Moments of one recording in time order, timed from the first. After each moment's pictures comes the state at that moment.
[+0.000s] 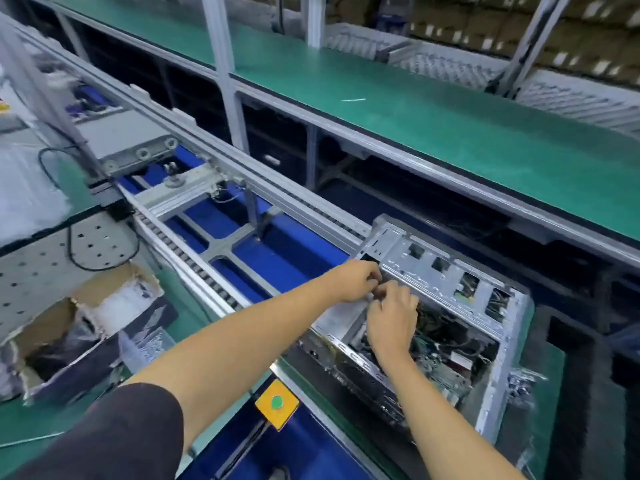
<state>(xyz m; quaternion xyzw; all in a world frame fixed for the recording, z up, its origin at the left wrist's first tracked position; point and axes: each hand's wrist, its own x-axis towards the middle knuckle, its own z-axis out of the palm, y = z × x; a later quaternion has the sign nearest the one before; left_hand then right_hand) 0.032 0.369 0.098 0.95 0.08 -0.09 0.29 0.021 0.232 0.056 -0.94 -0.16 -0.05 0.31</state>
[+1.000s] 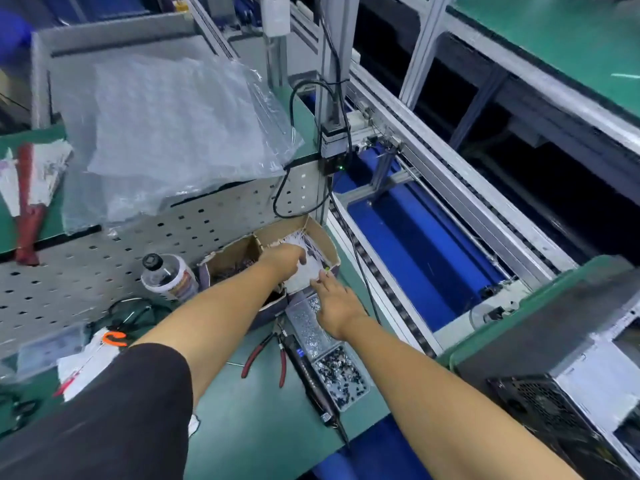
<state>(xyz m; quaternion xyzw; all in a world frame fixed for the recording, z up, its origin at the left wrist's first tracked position) -0.308 0.775 -0.029 0.90 0.36 -0.20 0.14 -0.221 0.606 -0.029 -0.76 -0.60 0.27 0.00</state>
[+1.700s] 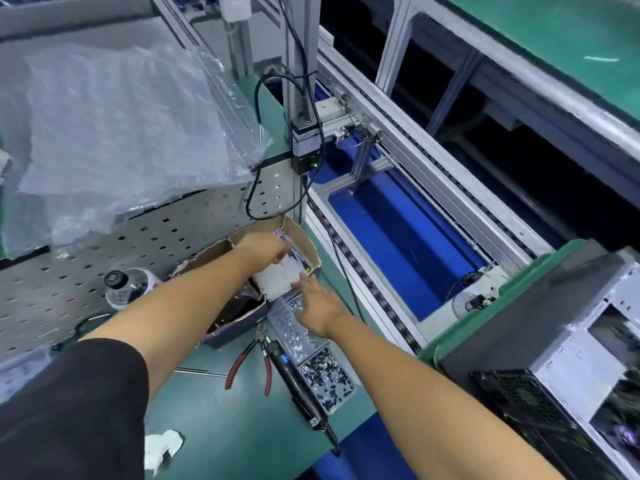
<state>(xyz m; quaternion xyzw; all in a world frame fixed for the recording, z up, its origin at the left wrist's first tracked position) -0.289 0.810 -0.022 0.94 0.25 -0.25 0.05 -0.211 0.617 -0.037 -0.76 -0.54 0.35 0.07</state>
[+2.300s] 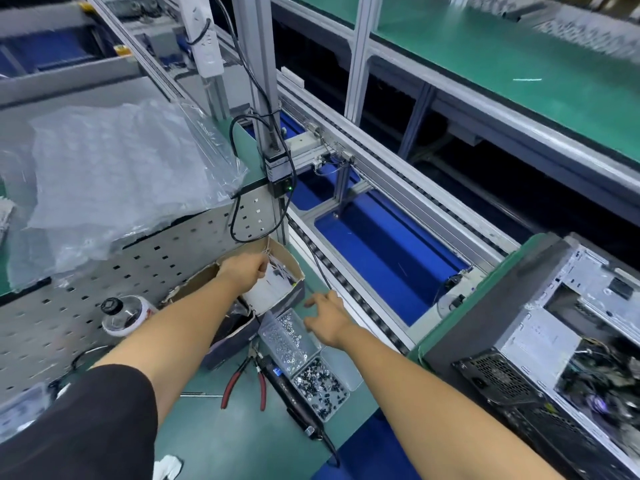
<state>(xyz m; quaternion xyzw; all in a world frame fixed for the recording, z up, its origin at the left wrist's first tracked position) -0.305 0.789 -0.006 0.91 0.37 -0.13 0.14 -0.190 0.571 -0.011 -0.80 -0.41 0.40 0.17</state>
